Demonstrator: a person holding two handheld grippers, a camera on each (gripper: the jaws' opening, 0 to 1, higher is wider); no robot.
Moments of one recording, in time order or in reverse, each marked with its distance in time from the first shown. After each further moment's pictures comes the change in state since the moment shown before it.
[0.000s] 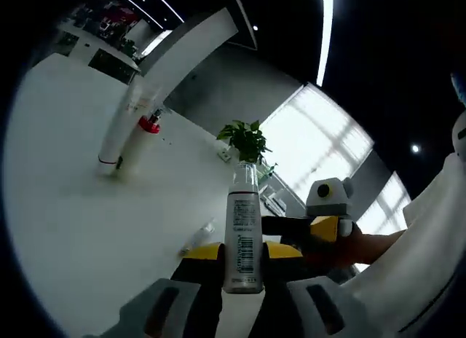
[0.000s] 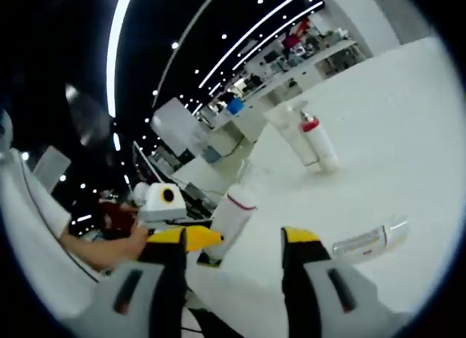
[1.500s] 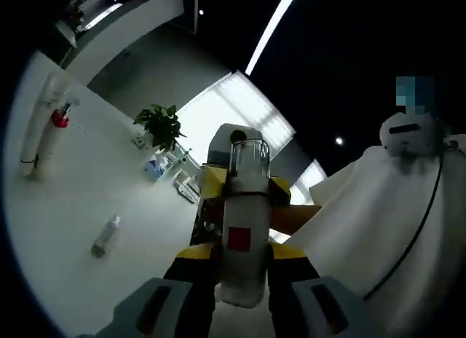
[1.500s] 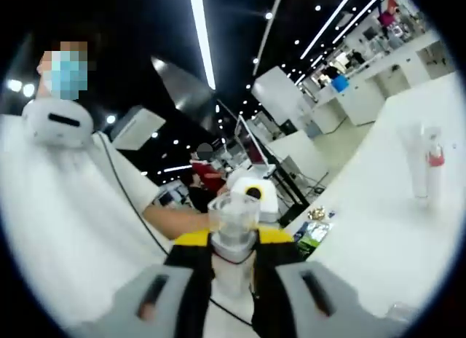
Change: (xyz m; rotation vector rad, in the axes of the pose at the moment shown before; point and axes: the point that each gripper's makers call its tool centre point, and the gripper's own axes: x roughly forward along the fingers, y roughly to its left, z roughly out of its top) left arm -0.037 -0.108 -0.010 -0.007 0.157 -0.581; right arm -0.004 0.121 0.015 -0.178 0.230 0.661
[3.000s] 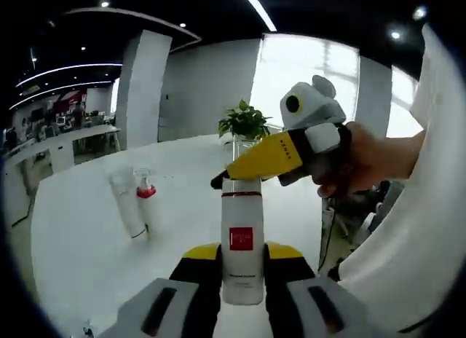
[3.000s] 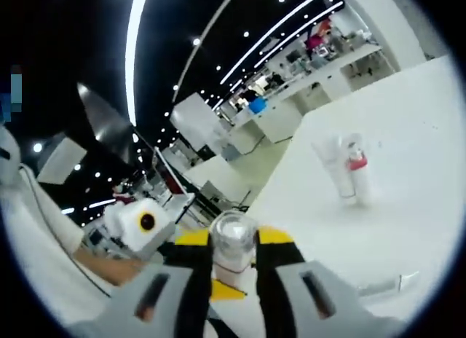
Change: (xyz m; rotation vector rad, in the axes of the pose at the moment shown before) left arm -0.036 0.081 0.033 0.465 0.124 0.817; right arm -0.020 -0.075 0.026 0.072 -0.133 -0.552
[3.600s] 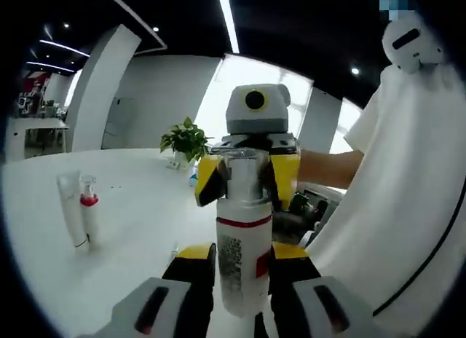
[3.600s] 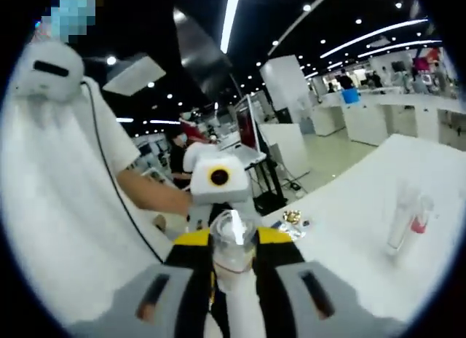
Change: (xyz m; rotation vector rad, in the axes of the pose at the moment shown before) left arm -0.025 -0.058 0.011 -0.014 -0.088 -0.411; right arm -0.013 0.085 -0.024 -0.423 0.256 0.475
